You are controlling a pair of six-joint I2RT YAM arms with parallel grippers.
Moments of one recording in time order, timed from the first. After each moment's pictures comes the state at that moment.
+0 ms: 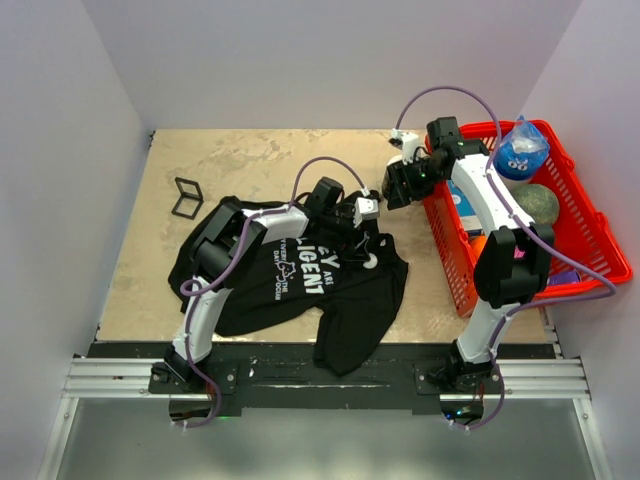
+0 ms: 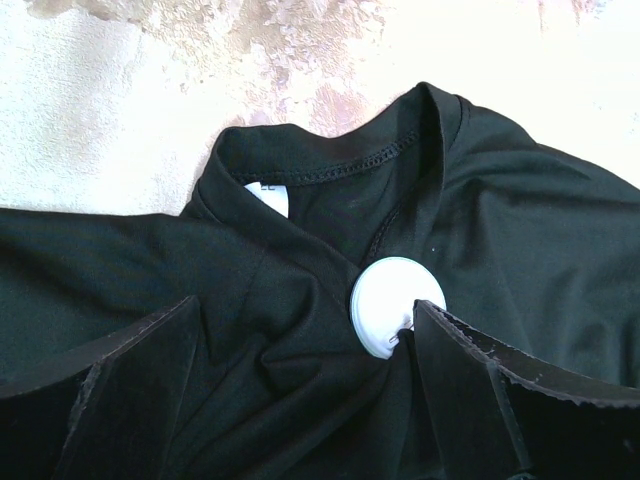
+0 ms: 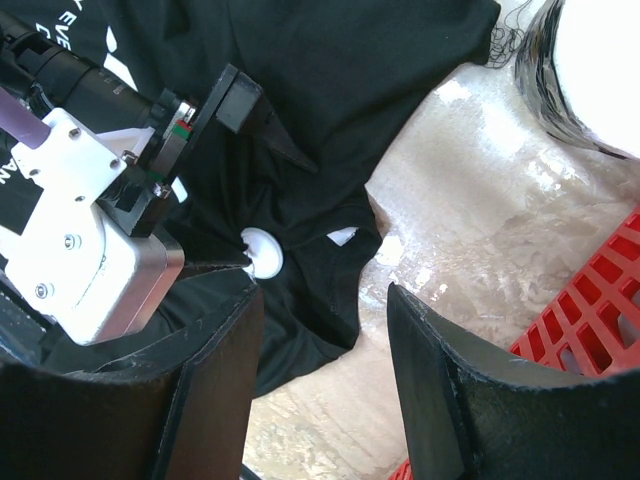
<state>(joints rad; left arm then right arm) -0.66 2.24 1.49 0.01 0.80 0.38 0.14 1.83 1.67 -0.96 -0.46 -0.28</state>
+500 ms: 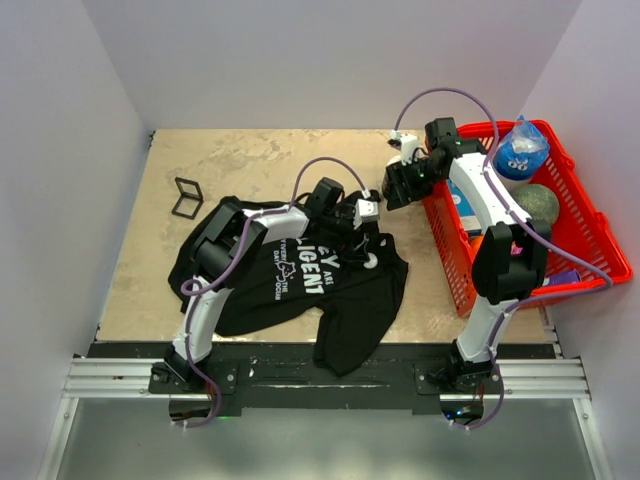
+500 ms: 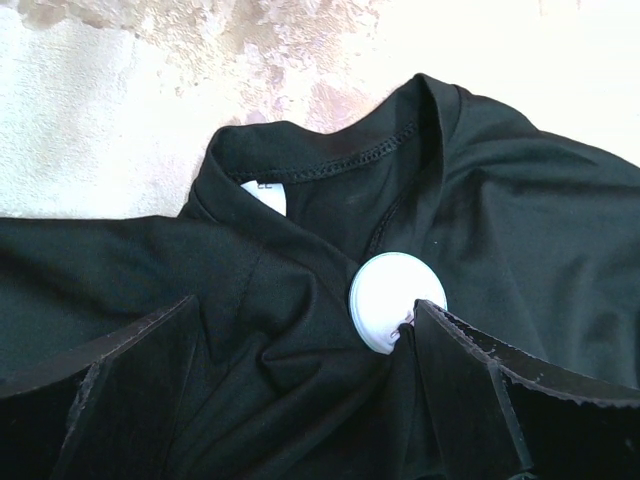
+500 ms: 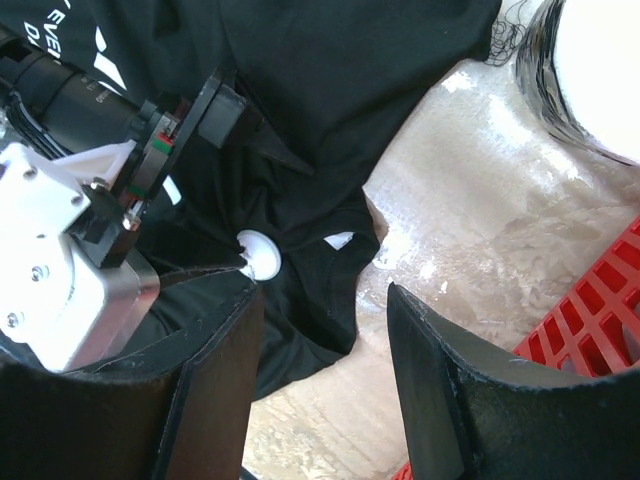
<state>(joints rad) -0.66 2.24 1.49 0.00 0.81 0.43 0.14 1.86 1.68 -0.96 -0.46 -0.28</state>
